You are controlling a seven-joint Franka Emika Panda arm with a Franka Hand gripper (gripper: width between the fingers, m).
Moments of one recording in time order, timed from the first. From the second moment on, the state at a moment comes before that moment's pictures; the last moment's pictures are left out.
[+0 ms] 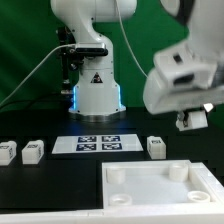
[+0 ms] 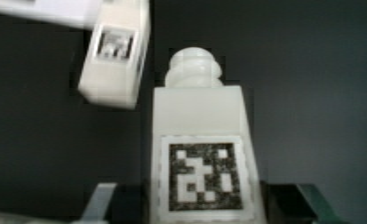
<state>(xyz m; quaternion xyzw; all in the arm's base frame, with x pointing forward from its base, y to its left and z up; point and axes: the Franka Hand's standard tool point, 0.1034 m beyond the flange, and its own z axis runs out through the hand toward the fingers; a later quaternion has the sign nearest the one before) 0.471 0.154 0.114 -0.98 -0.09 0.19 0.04</state>
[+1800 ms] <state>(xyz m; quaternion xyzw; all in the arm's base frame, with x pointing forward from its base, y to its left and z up) 0.603 0.083 0.149 -0.96 -0.13 -0.24 0.03</state>
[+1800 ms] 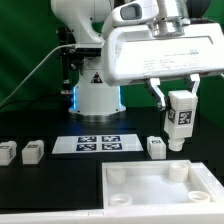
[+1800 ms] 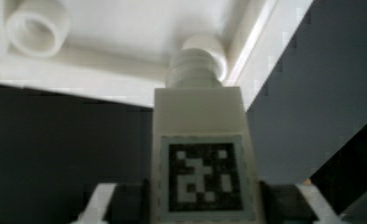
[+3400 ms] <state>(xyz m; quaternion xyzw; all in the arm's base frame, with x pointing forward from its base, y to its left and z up) 0.626 0.110 0.102 -0.96 -0.12 -0.25 0.06</state>
